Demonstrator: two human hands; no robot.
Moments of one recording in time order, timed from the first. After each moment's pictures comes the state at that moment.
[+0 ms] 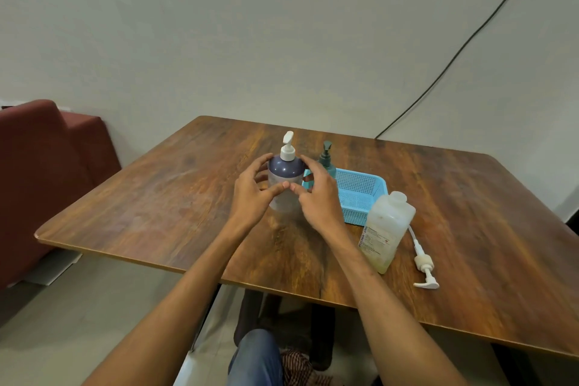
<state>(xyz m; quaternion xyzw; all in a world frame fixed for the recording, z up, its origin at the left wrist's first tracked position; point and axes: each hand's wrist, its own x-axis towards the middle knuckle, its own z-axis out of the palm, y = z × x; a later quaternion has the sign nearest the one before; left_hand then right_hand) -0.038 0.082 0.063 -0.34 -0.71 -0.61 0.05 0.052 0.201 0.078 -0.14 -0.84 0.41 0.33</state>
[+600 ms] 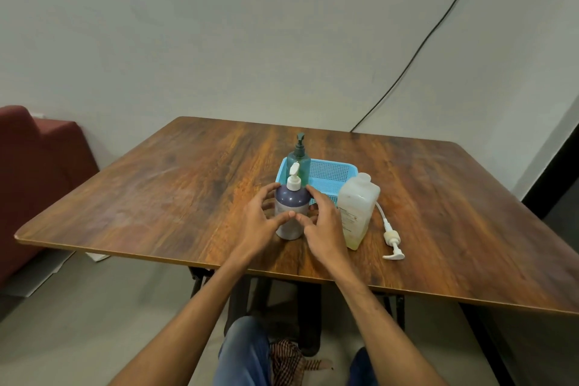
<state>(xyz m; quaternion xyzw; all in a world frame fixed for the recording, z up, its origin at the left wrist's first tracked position) 0.040 0.088 0.025 -0.37 -0.72 -0.59 -0.04 0.131 0.206 0.017 -0.23 -0.81 0.43 0.32</state>
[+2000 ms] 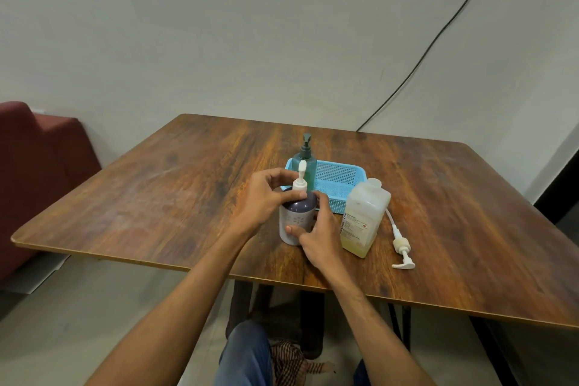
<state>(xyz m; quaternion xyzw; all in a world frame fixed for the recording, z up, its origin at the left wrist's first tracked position) 0.004 0.107 0.066 -0.39 -0.65 -0.64 -0.11 0.115 0.204 0.007 -0.24 -0.81 0.45 0.30</state>
